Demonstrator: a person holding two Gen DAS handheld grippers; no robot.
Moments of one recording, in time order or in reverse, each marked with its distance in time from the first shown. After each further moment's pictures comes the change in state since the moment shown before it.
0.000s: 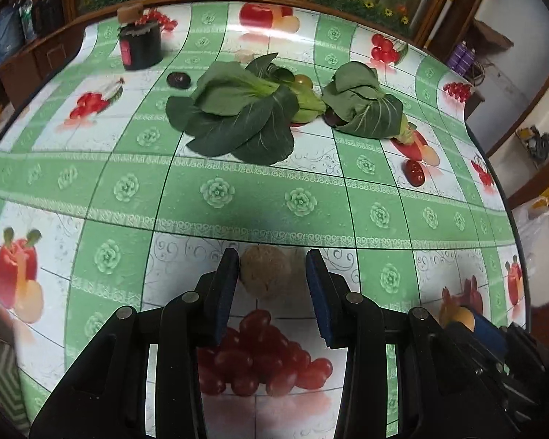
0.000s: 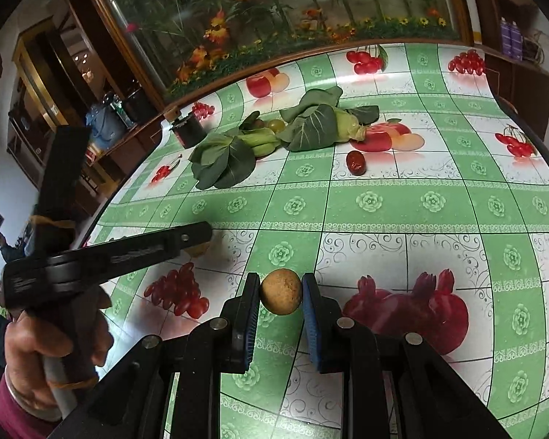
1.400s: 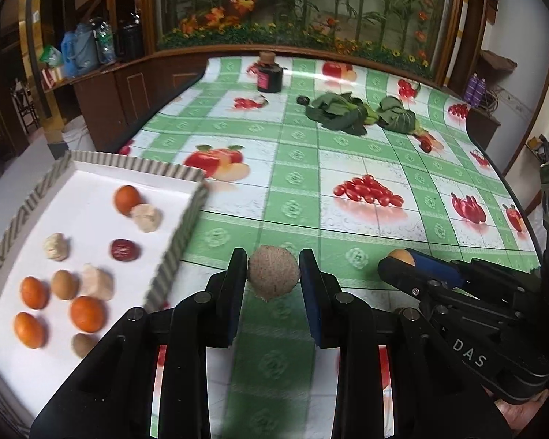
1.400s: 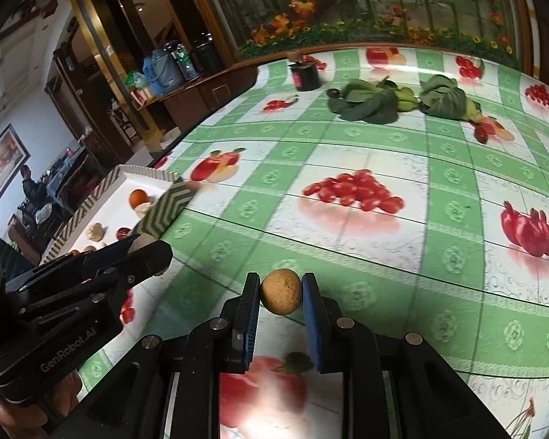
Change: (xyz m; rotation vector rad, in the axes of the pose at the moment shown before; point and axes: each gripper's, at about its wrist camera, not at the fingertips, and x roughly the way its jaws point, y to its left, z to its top) left arm -0.171 0.081 -0.167 -0.012 -0.245 0.186; right arm -0.014 0.156 -0.091 -0.197 0.071 0.099
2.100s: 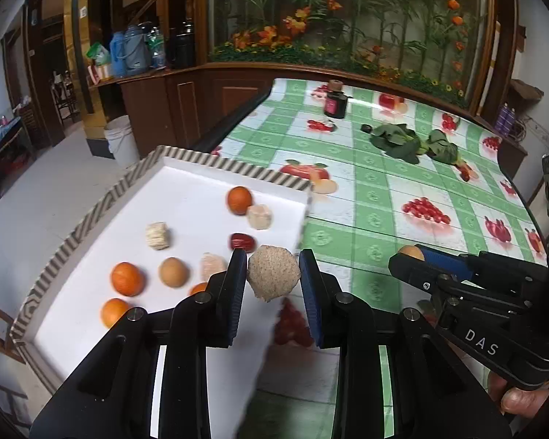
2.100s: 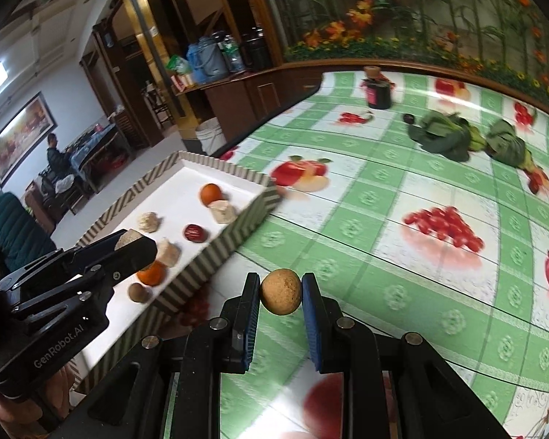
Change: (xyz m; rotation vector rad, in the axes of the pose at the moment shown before) left arm -0.049 0.081 -0.017 -0.088 -0.068 0.120; right arm 0.009 0.090 0.011 -0.149 -0.003 0.077
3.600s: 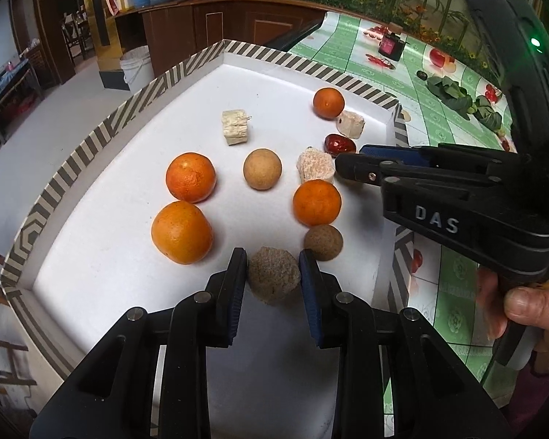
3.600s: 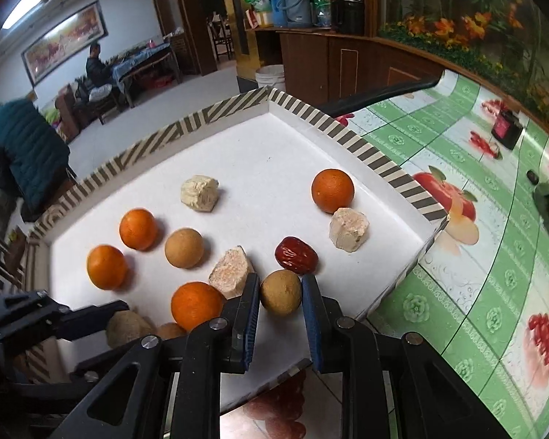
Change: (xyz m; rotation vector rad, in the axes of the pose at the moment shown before) left arm 0.032 0.078 -0.047 -0.100 0.248 0.023; right arm 0.115 0.088 0.032 -0.274 0.186 0.090
